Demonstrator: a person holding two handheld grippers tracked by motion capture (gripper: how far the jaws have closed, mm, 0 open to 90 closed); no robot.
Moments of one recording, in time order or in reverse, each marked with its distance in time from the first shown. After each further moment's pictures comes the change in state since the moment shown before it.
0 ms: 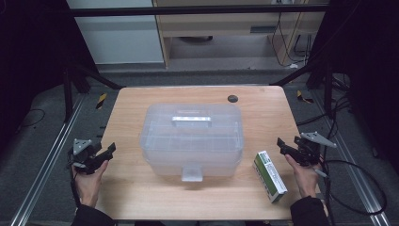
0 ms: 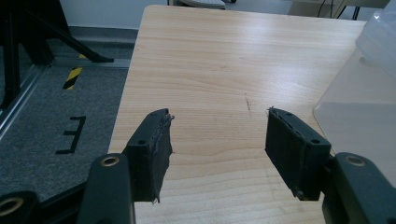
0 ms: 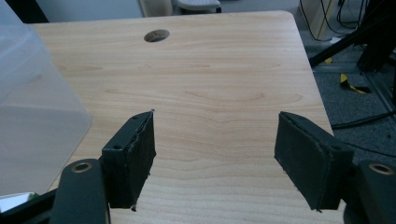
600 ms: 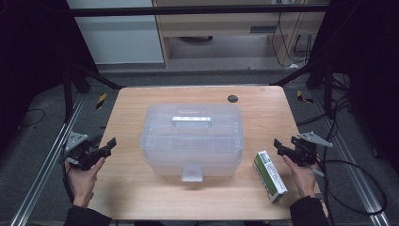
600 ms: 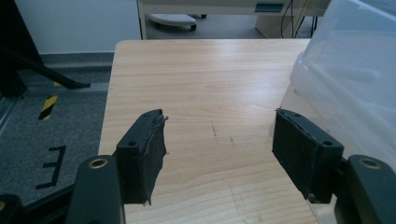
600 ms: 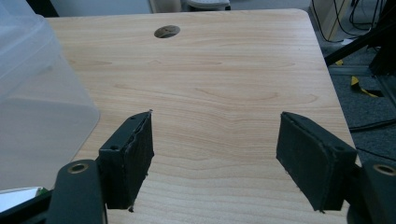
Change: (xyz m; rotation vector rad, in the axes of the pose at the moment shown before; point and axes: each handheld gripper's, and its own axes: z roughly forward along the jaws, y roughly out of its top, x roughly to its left) left arm -0.011 0.034 -0.026 -0.048 -0.124 0.087; right arm 0.004 -0.003 0.006 0.010 0.027 -0.024
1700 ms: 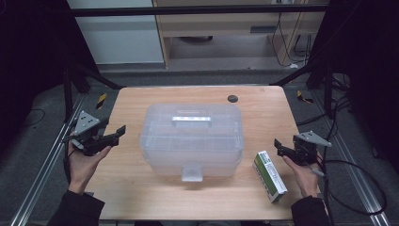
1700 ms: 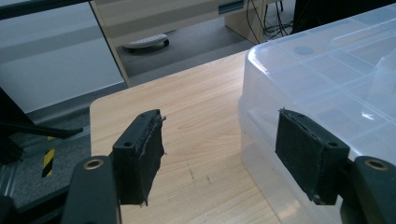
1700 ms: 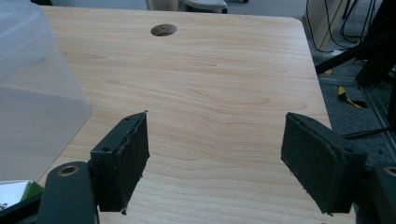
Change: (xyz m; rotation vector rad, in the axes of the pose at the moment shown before) left arm -0.040 0.066 -0.007 -0.006 -0.080 0.251; right arm 0.001 0.003 -0.002 0.000 -0.016 -0.075
